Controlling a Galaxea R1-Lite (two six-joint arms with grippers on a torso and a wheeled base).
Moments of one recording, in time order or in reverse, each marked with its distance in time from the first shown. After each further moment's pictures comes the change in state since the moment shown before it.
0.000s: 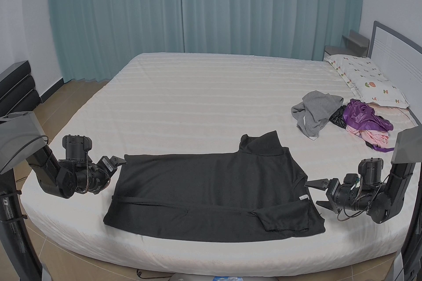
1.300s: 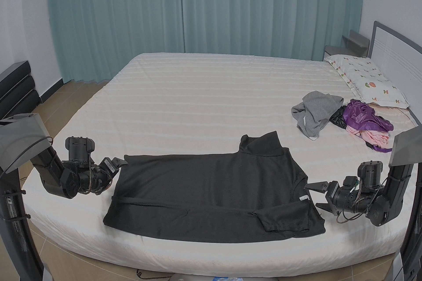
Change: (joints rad) left arm 0.002 0.044 -0.026 -0.007 0.003 -0.001; right arm 0.000 0.031 0.024 -0.054 0.000 0.000
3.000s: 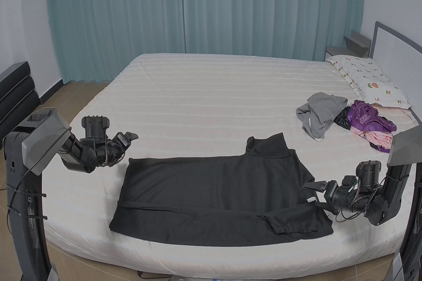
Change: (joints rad) left arm -0.018 0.207 -0.486 0.128 -0.003 0.021; right arm 0.001 0.016 -0.021 -0.001 -0.010 -0.003
